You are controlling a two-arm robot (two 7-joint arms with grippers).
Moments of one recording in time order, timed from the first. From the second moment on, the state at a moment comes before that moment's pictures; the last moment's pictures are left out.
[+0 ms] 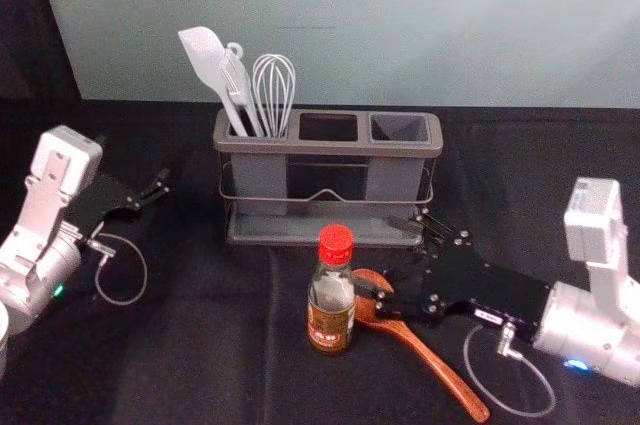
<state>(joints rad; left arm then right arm) -0.20 0.60 0.45 -1.41 -0.25 -0.12 0.03 0.08 0.64 -0.42 -1.71 0.45 -0.14 0.65</state>
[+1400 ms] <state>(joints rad) -0.20 0.60 0.45 -1.41 -0.25 -0.12 0.03 0.26 0.51 -0.56 -1.57 0.48 -0.06 0.66</state>
